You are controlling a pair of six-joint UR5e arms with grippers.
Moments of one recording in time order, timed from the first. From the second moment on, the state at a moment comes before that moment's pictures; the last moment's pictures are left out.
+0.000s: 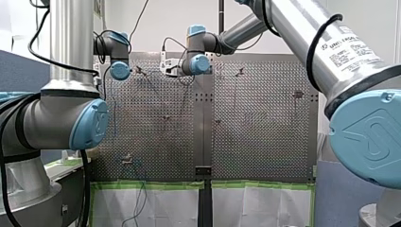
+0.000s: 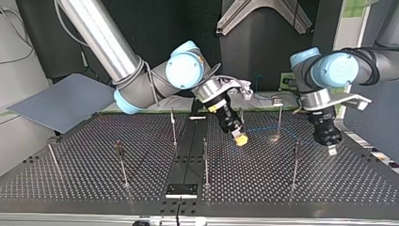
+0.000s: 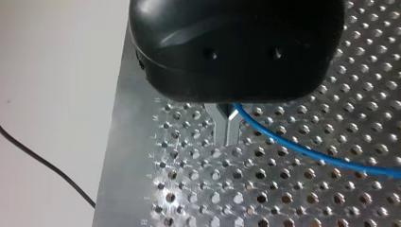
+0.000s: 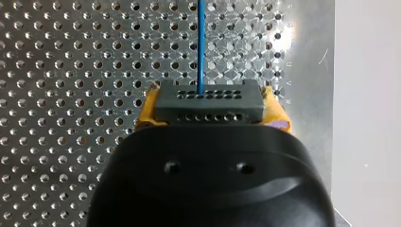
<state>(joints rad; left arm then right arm) 0.11 -1.60 -1.87 -2.61 -1.81 -1.61 2.45 -0.93 0.99 -0.13 1.45 1.55</state>
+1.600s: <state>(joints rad) 0.18 -1.77 -1.75 -2.59 -1.56 -1.70 2.42 -0.89 0.95 -0.16 1.51 1.55</state>
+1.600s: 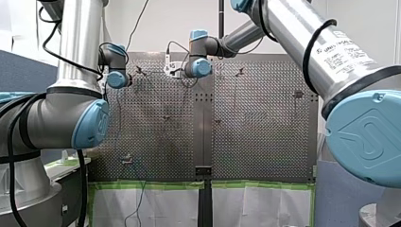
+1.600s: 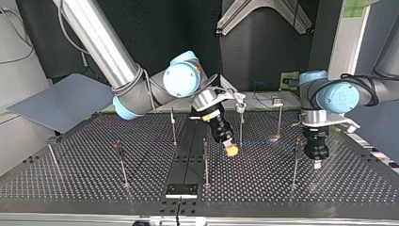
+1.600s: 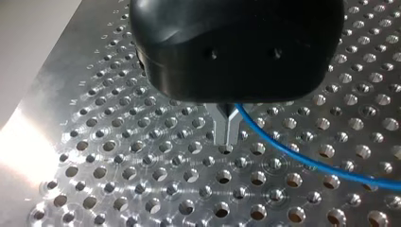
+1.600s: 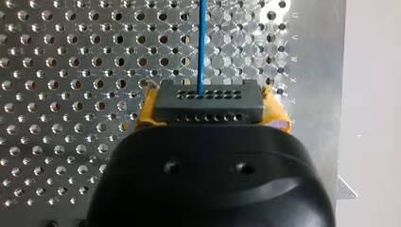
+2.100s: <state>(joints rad) 0.17 -1.77 -1.76 -2.63 -1.65 -1.81 2.42 -0.89 0.95 -0.16 1.50 1.55</state>
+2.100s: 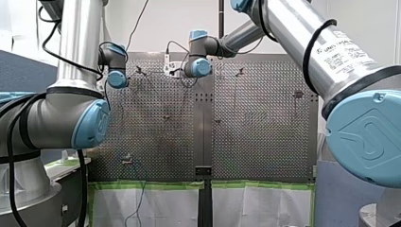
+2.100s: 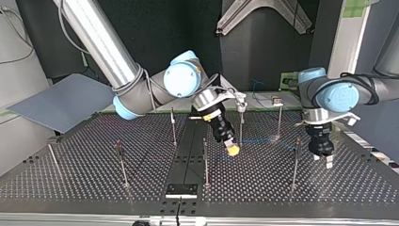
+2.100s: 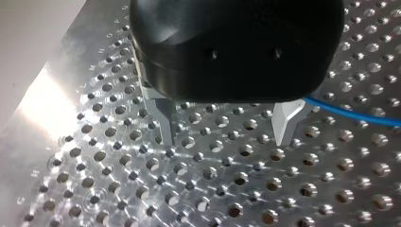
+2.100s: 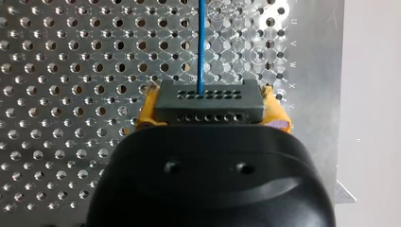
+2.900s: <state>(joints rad) 0.15 -1.56 -1.96 -2.73 -1.54 -1.95 2.42 -0.89 0.93 -0.14 1.50 1.55</state>
